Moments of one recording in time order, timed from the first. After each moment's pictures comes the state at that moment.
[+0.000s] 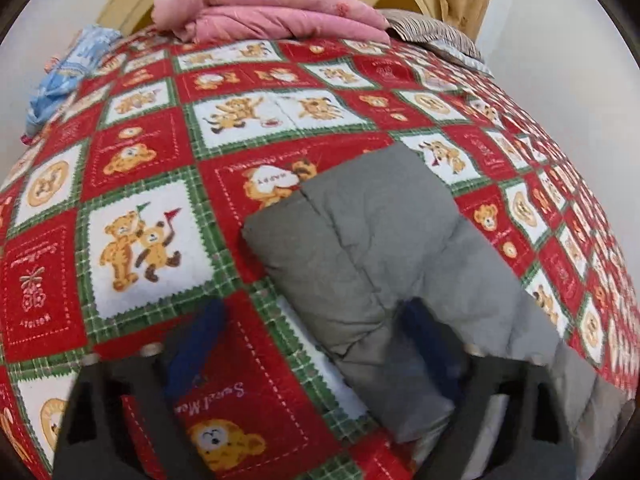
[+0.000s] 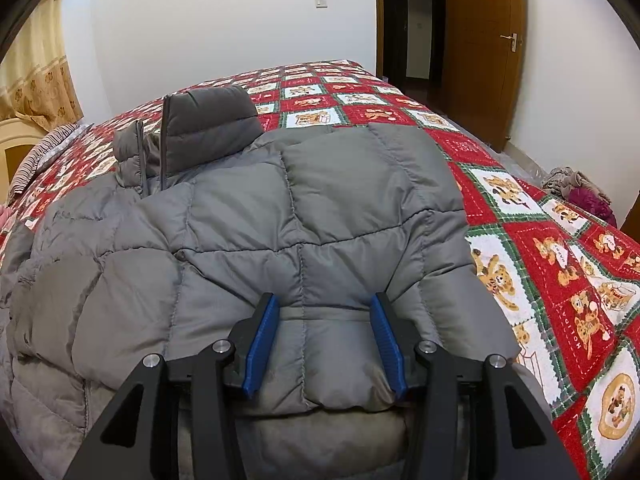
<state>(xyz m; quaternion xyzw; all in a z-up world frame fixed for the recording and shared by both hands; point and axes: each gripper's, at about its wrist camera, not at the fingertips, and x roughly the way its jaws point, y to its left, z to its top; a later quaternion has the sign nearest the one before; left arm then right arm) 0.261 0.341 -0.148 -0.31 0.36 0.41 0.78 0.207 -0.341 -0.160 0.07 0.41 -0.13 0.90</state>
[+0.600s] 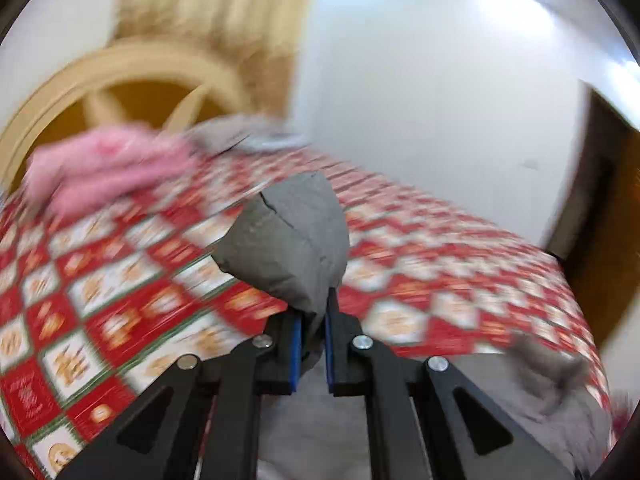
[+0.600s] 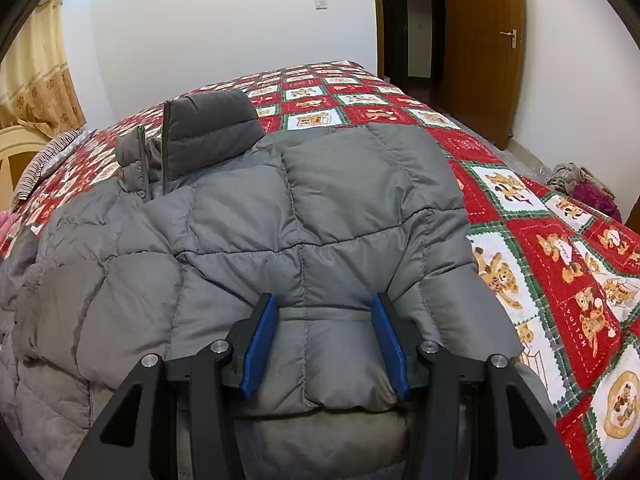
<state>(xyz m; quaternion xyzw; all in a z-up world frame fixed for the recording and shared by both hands) 0.277 0.188 0.011 -0.14 0.20 0.16 0.96 0.206 -0.345 -0.160 0.08 0.40 -0.12 0.90</state>
